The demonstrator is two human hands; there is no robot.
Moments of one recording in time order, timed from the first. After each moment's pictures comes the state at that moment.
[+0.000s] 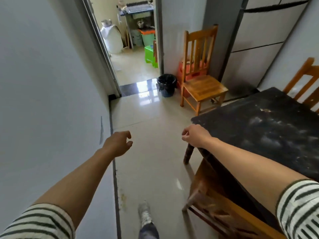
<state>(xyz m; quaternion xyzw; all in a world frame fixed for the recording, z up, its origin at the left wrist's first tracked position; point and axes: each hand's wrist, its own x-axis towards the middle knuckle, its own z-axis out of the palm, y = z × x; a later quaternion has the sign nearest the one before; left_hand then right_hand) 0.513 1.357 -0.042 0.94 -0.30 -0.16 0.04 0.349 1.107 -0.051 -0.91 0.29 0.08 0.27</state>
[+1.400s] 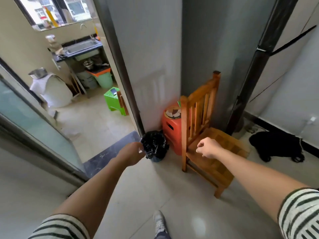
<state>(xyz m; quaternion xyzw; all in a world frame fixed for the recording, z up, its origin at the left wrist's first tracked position) 1.240 0.739 -0.045 0.83 -0.51 -0.21 0.02 0.989 0.563 -0.092 -0.77 0.56 0.03 0.31</state>
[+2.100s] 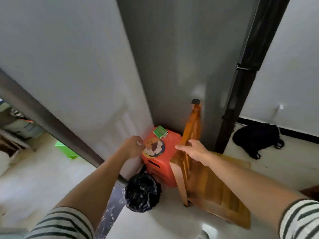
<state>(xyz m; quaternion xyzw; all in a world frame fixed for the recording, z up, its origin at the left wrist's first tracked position) 1.376 0.324 -0.026 0.77 -0.56 -0.29 0.06 1.122 0.299 -0.082 -0.54 0.64 -0.14 0.53</state>
